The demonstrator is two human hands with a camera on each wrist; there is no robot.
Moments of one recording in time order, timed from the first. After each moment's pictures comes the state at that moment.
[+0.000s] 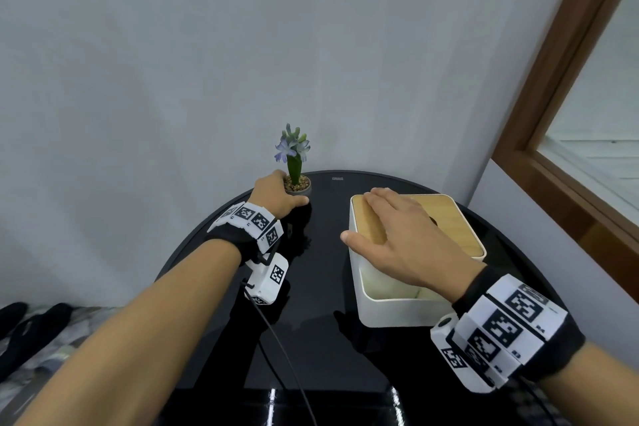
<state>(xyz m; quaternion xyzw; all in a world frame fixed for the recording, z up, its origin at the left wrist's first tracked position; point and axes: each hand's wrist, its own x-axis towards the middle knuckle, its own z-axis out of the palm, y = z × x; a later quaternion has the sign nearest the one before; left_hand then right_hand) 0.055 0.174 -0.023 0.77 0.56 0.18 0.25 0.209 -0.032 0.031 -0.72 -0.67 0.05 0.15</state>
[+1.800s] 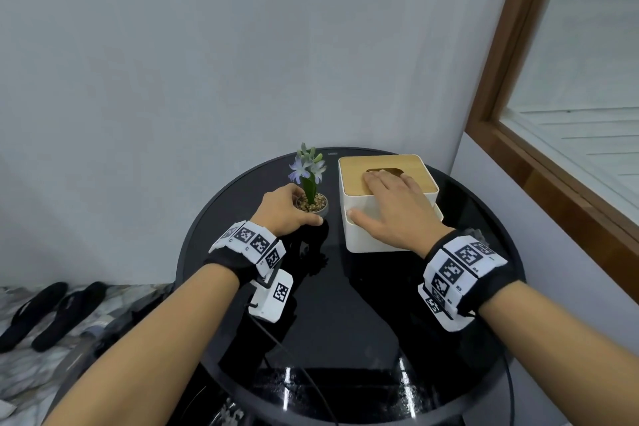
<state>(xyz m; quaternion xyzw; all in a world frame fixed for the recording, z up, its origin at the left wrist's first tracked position) 0.019 0.030 -0.018 0.78 0.53 0.16 0.30 0.214 -0.088 0.006 -0.72 -0.68 -0.06 0.13</state>
